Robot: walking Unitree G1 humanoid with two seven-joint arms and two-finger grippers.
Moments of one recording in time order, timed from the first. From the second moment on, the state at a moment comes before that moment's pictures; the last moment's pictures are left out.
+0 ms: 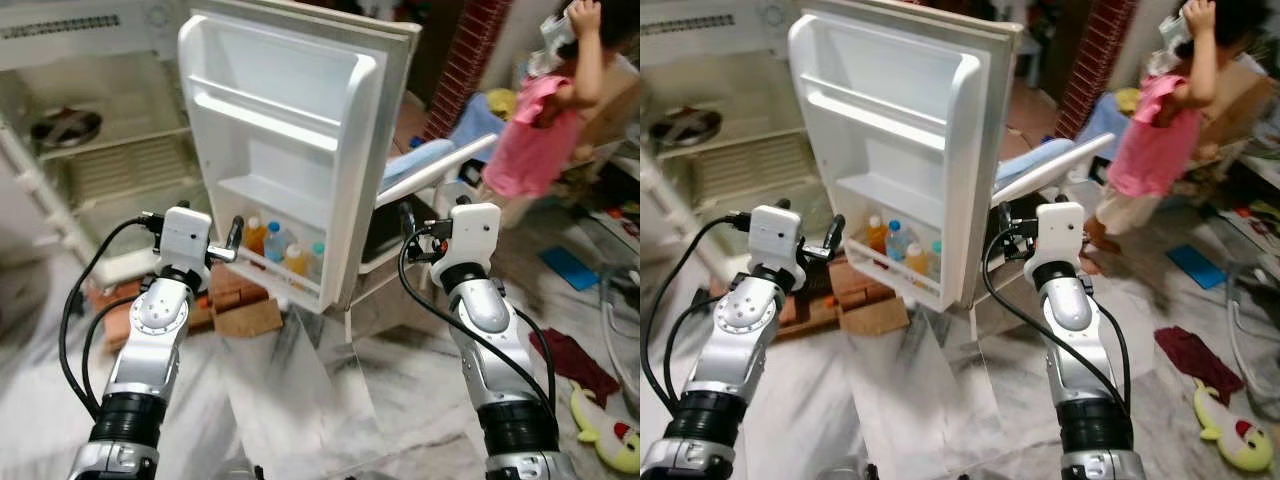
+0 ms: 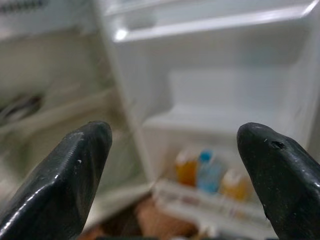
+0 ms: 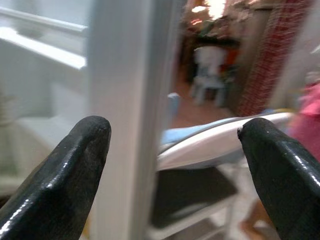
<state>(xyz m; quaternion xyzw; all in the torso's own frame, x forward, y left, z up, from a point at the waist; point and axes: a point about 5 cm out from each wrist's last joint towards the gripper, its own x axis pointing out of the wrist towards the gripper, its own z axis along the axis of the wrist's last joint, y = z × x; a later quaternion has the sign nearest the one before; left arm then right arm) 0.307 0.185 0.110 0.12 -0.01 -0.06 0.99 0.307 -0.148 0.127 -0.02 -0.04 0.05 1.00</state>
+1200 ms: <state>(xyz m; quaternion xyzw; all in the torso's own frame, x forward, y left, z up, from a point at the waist) 0.294 0.198 0.098 0.10 0.00 -0.06 0.99 0.306 -0.142 0.130 -0.02 -0.07 0.04 1.00</state>
